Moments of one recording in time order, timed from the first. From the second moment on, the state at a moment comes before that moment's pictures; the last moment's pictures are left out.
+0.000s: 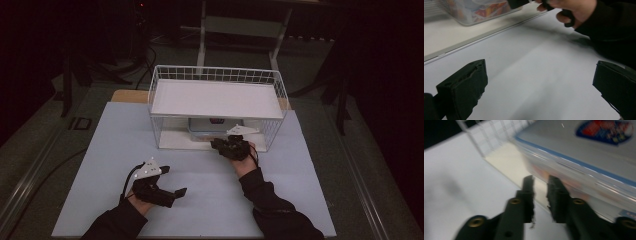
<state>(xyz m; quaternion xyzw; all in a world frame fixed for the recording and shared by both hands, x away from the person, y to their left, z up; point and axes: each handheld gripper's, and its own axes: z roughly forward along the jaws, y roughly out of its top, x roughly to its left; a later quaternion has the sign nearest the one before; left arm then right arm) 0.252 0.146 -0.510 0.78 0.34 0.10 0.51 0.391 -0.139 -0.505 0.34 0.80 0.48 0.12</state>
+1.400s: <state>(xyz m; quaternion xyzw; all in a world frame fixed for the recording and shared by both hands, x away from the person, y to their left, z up) 0.246 0.144 -0.505 0.78 0.32 0.10 0.52 0.278 -0.228 -0.502 0.30 0.80 0.51 0.11</state>
